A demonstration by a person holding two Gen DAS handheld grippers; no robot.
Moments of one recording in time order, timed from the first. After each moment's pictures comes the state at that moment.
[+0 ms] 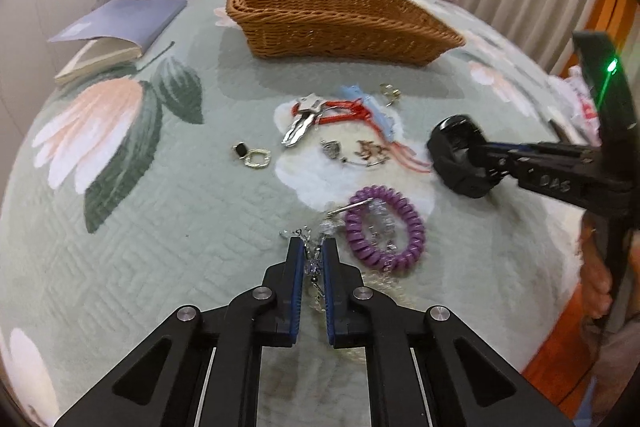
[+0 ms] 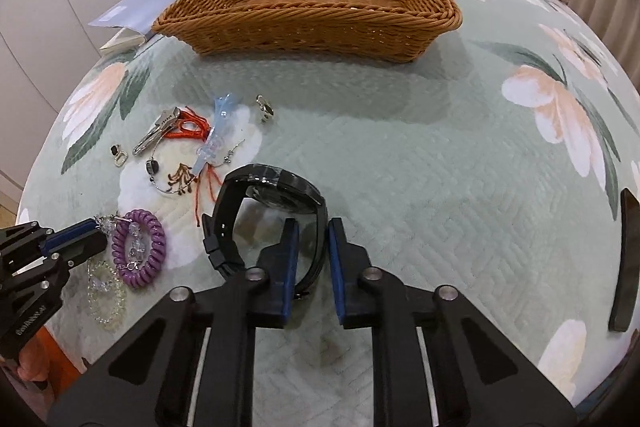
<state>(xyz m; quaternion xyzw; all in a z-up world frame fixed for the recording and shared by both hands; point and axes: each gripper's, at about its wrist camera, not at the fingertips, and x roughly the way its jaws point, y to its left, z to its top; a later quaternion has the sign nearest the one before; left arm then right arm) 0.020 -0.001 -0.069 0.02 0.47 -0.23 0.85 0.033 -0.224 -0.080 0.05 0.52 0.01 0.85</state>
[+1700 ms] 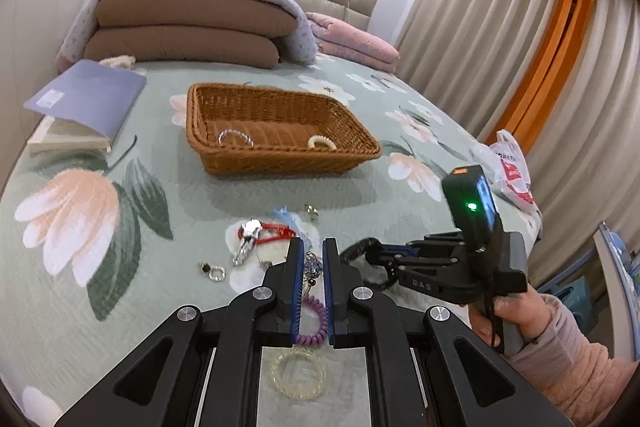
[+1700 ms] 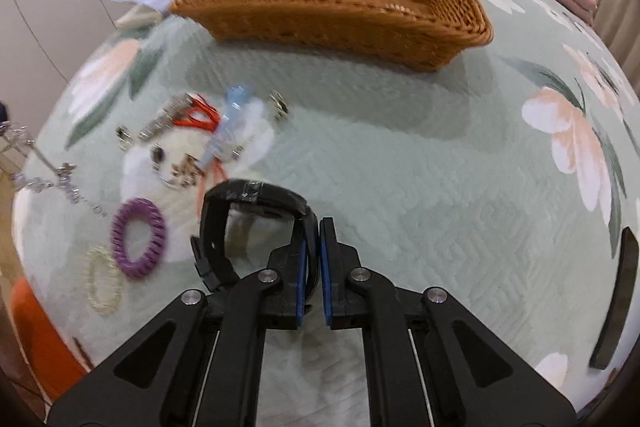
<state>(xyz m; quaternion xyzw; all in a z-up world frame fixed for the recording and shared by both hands) 0.023 0.018 0.027 -0.06 0.37 -0.33 0.87 0.042 -0.224 -0.074 0.03 0.53 0.06 0.85</state>
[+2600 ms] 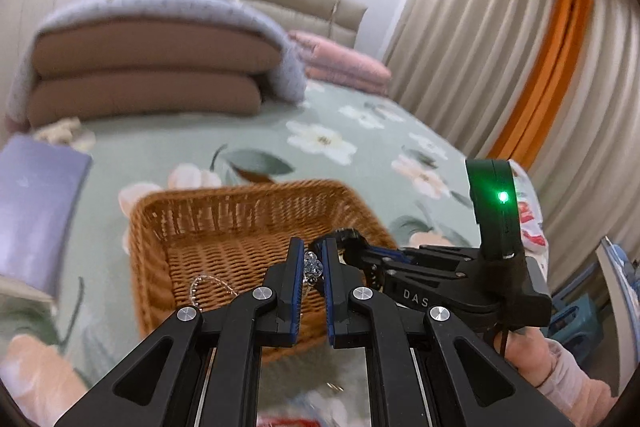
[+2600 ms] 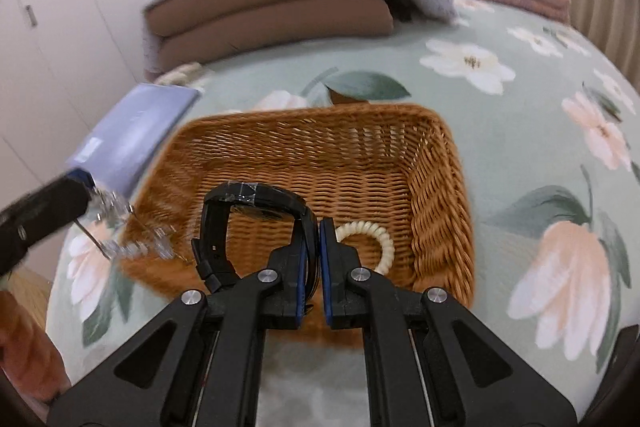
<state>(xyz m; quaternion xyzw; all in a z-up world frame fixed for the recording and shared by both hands) 0.214 -0.070 0.043 -0.06 0.34 -0.36 0.86 0.219 -0.282 -0.012 0.12 0.45 0.01 0.88</state>
